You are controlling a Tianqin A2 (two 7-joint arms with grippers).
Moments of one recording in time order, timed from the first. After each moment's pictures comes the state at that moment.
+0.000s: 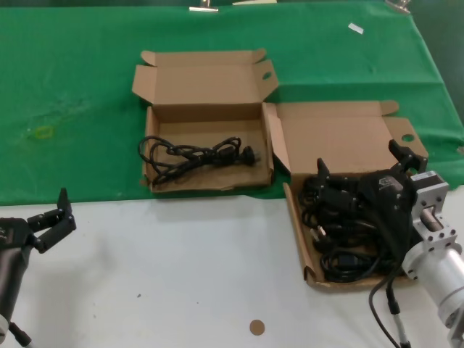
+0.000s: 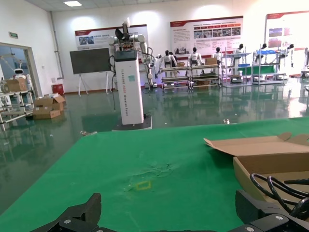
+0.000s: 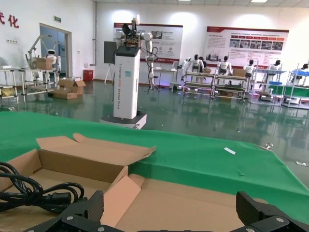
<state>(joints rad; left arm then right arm) 0.00 -0.30 1.60 -1.60 -1.80 0.00 0.00 0.04 0.30 -1.62 1.57 1.78 -0.03 0.00</state>
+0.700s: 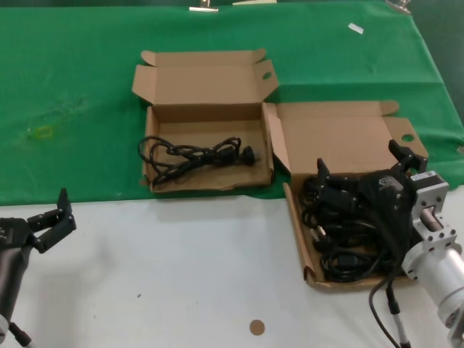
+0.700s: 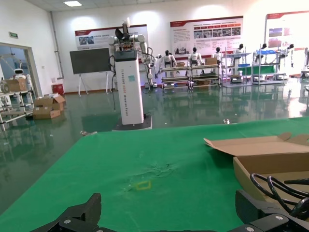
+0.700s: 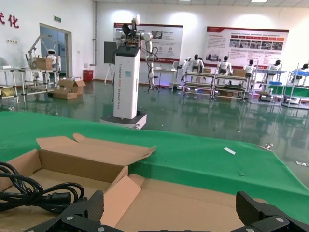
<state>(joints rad) 0.00 -0.30 1.60 -1.60 -1.80 0.00 0.00 0.04 0.30 -1.62 1.57 1.78 -0.03 0.00</state>
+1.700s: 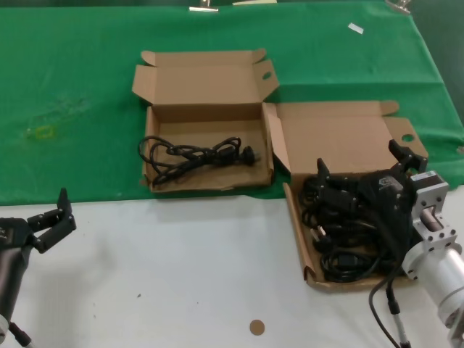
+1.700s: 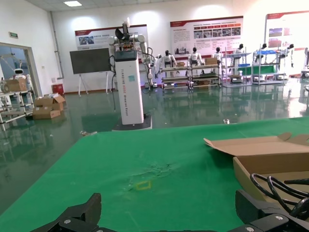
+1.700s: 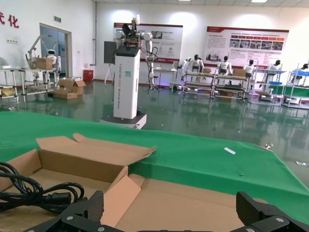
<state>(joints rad) 0.00 -0.30 1.60 -1.60 -1.80 0.00 0.00 0.04 0.30 -1.62 1.57 1.78 -0.03 0.00</state>
